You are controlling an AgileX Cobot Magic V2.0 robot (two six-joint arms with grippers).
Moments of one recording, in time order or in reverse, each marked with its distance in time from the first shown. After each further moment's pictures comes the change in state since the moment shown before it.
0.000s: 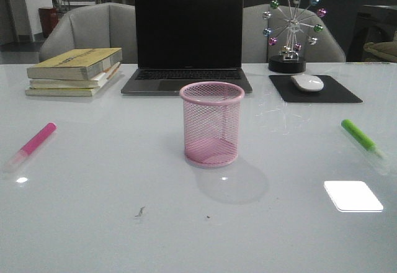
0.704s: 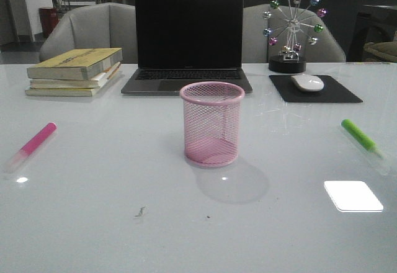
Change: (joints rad) left arm 0.000 0.044 0.000 -0.002 0.000 0.000; right arm 0.000 0.094 -0.056 0.016 0.153 0.000
